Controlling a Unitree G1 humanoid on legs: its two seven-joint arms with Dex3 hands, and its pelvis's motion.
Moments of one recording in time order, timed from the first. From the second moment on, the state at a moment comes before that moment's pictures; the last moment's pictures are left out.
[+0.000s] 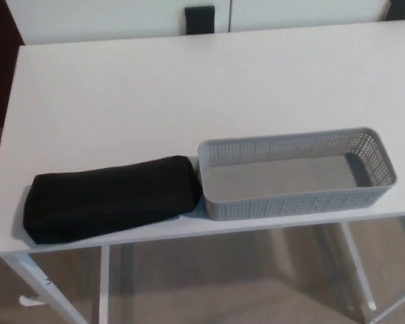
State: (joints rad) left_arm 0.35 0.47 0.05 0.64 0.07 -0.30 -0.20; right_arm 0.37 -0.43 -0.10 0.74 0.01 -0.32 0.28
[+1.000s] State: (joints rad) left_arm 0.64 0.60 -0.01 -0.07 -0.03 -0.38 -0.35; right_arm 0.37 -0.43 -0.09 0.74 0.01 -0.30 0.28
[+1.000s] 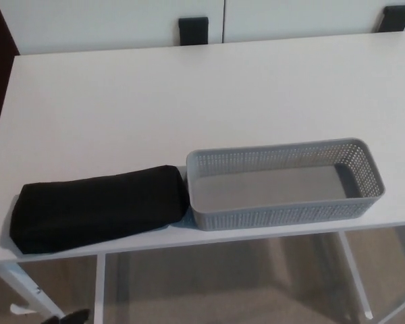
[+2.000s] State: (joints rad) left_arm -0.13 0.76 0.06 -0.55 -0.04 -0.21 -0.31; right_arm 0.36 -0.43 -0.09 0.71 0.01 -0.29 0.28
